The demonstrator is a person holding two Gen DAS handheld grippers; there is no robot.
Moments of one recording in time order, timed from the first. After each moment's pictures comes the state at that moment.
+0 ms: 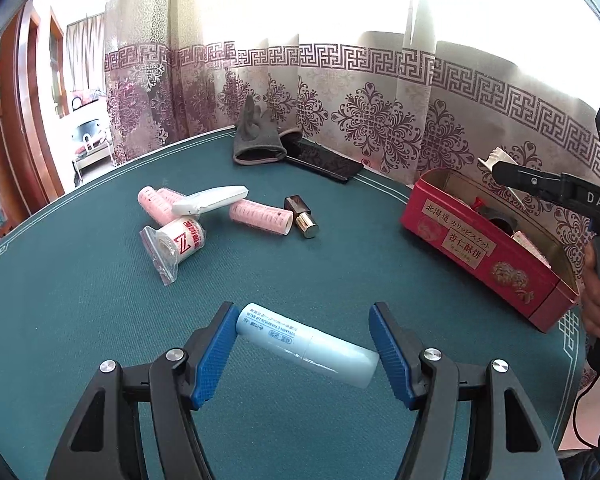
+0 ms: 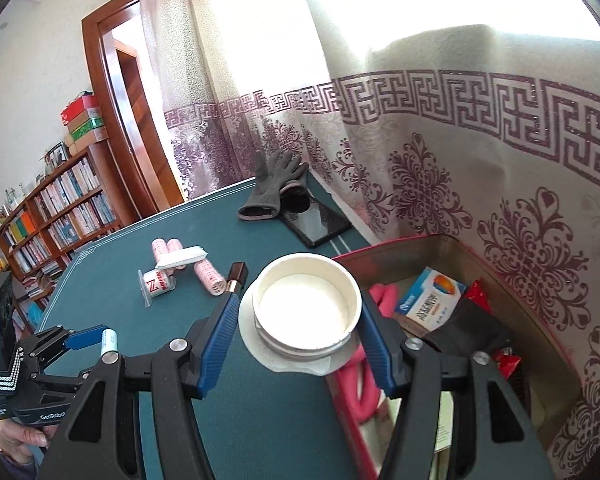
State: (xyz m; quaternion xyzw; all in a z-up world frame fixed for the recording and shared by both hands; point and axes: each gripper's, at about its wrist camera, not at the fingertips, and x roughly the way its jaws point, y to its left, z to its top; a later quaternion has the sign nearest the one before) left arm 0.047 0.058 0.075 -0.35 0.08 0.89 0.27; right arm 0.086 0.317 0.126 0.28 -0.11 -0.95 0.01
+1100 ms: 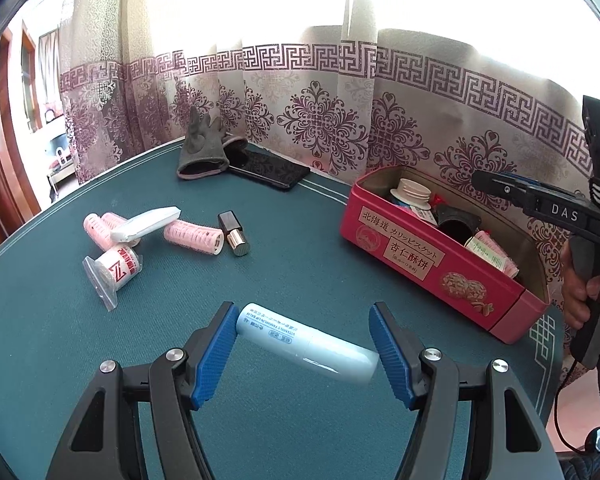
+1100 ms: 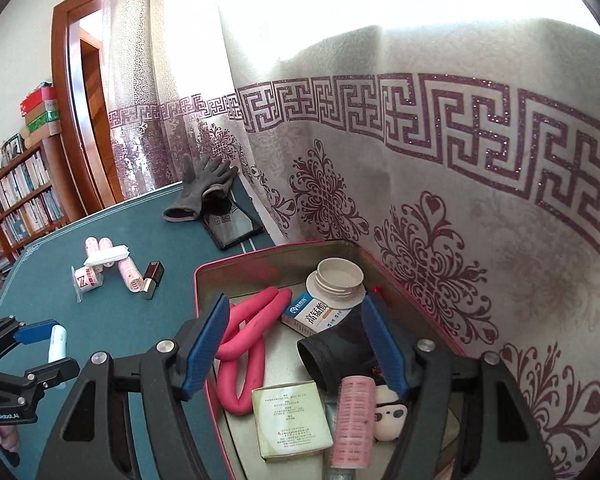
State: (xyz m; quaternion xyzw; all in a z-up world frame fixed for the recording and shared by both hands) left arm 0.058 0.113 0.084 -0.35 0.10 0.88 0.31; right arm 0.109 0.361 0.122 0.28 -0.06 -0.95 -0.08
